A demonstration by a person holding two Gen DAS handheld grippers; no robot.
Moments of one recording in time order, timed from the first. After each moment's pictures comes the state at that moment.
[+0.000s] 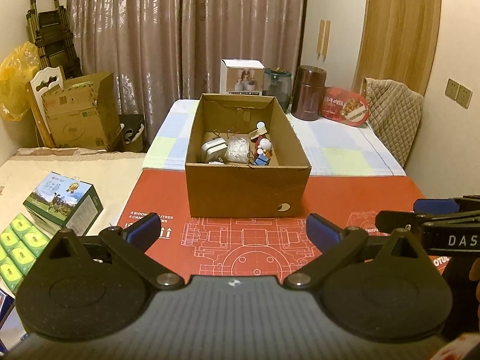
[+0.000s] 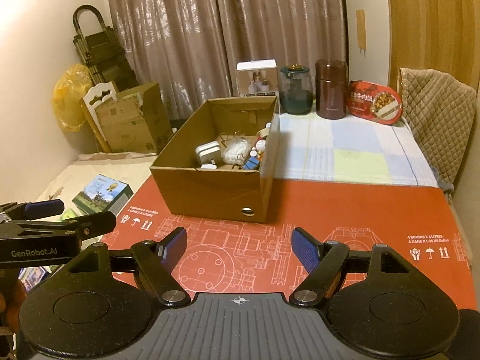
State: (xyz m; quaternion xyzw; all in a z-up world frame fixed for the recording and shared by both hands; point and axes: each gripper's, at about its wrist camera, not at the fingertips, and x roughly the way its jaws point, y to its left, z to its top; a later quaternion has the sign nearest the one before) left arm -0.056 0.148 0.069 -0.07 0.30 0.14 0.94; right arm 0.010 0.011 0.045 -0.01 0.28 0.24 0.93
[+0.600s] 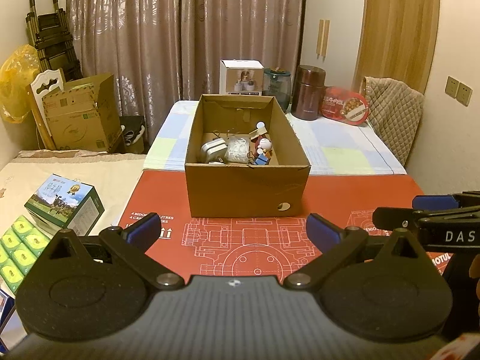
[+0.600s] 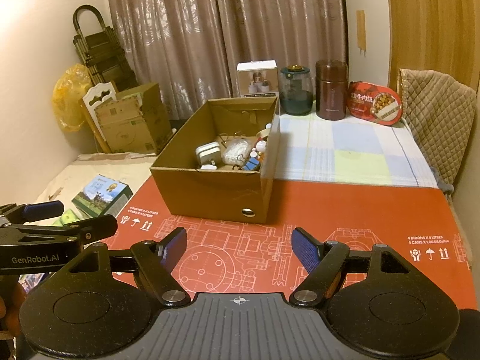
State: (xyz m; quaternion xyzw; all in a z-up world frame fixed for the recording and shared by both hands) left arm -0.058 0.144 0.068 -0.06 0.30 0.15 0.94; right arm 0.009 0.014 0.046 -0.01 0.28 0.24 0.93
